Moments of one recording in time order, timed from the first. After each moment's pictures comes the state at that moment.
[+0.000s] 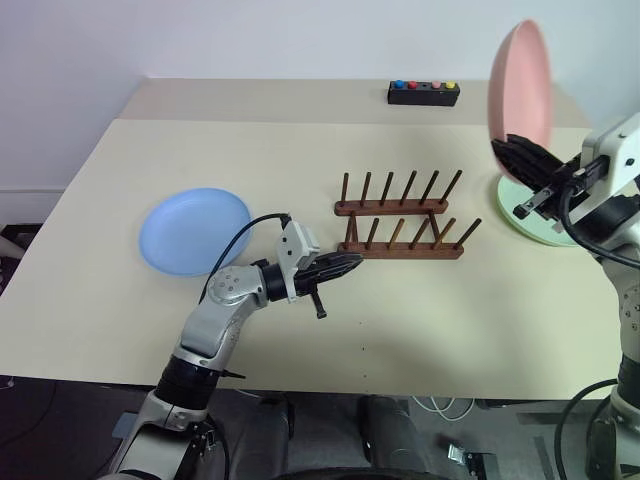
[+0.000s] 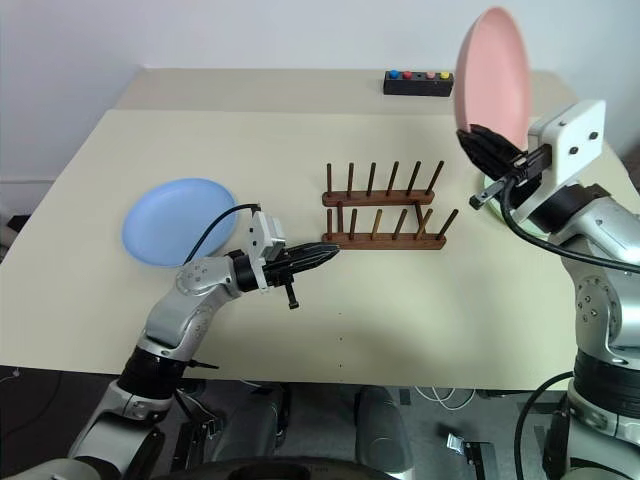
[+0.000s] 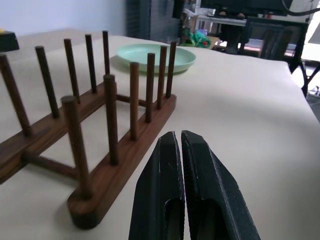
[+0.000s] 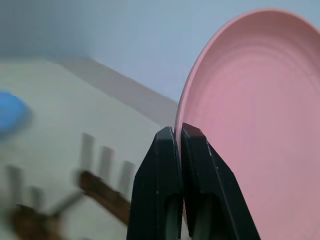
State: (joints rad) left arm -0.35 0.27 -0.21 -0.09 -0.32 0.24 -0.88; right arm -0.38 -0.70 -0.41 -0.39 0.65 0.55 0.66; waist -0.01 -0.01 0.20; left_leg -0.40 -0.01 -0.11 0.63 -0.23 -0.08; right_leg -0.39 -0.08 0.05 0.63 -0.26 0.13
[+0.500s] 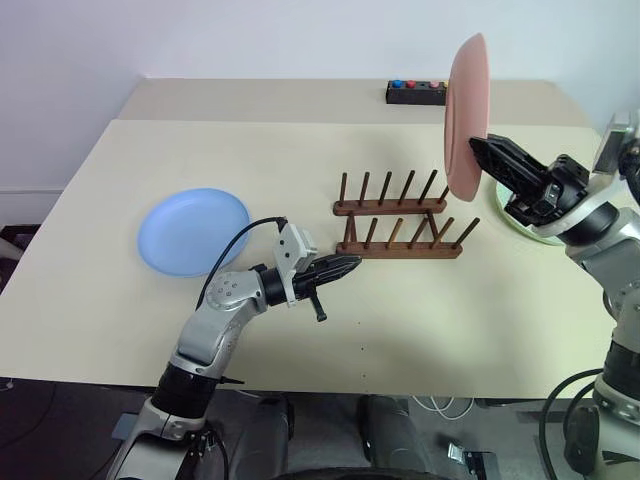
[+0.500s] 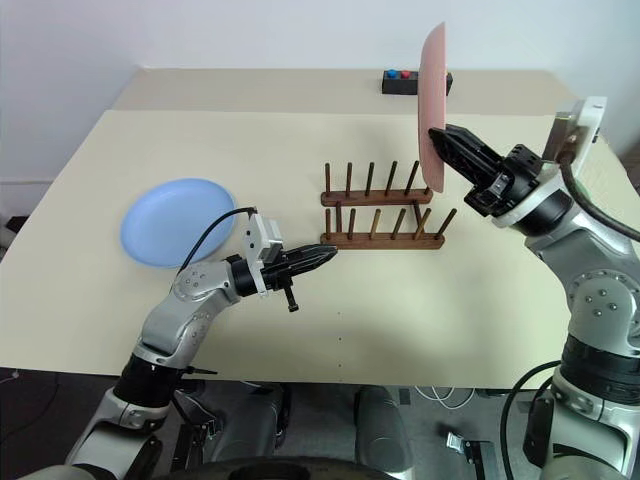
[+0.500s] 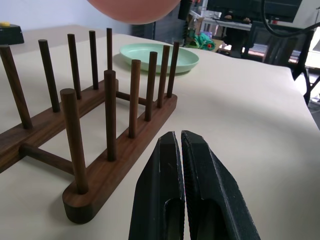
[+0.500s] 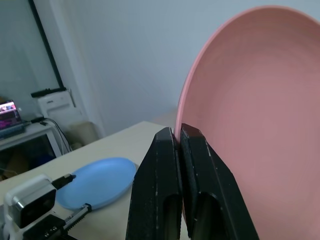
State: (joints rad) left arm -0.32 0.26 -0.21 -0.14 -0.34 0.28 -0.84; right arm -0.40 -0.65 -0.46 -0.29 1.04 0.71 0.68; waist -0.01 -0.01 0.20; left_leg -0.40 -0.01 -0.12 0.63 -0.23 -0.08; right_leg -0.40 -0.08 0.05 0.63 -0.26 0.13
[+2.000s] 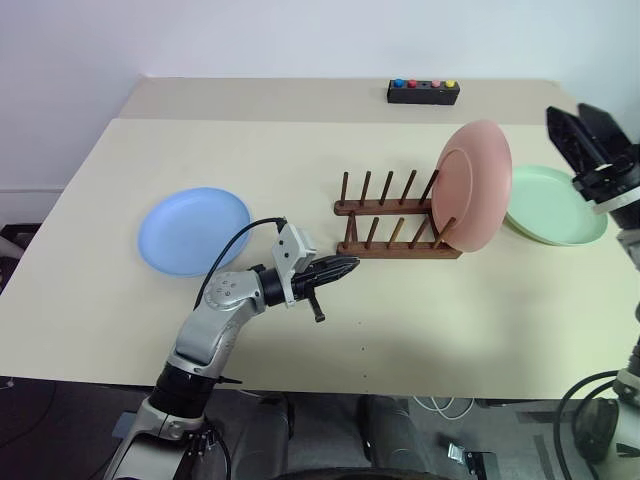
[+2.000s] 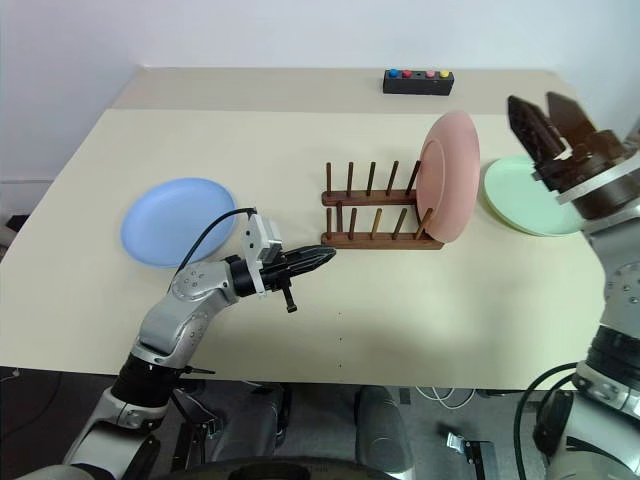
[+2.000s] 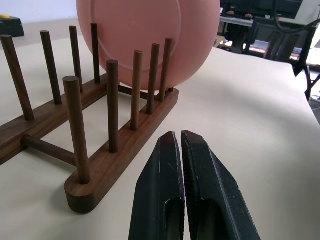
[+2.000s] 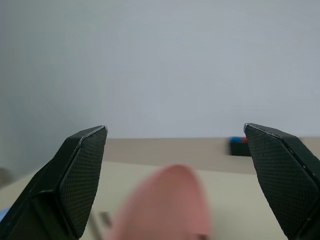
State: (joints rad) left arm -0.32 0.28 -0.21 -0.14 -0.34 0.30 -0.84; right arm -0.41 -0.75 -0.62 -0.03 0.87 0.51 0.56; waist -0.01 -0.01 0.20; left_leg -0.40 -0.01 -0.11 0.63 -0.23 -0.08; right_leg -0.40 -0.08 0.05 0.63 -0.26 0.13
